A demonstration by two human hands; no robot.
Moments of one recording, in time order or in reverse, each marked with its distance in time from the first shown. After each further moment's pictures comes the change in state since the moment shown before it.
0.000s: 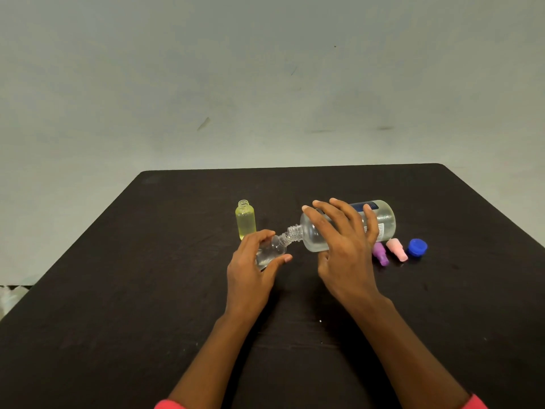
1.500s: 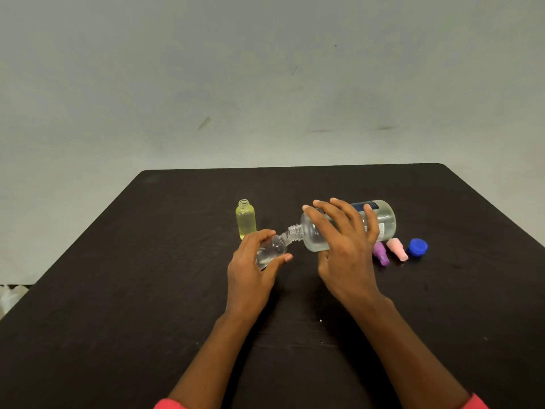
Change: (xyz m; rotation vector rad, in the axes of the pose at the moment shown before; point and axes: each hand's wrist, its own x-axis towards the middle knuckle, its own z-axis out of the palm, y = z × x) left_hand 0.000 0.000 0.001 -0.001 -0.007 -0.005; right_hand 0.000 0.001 0.001 0.000 0.002 0.001
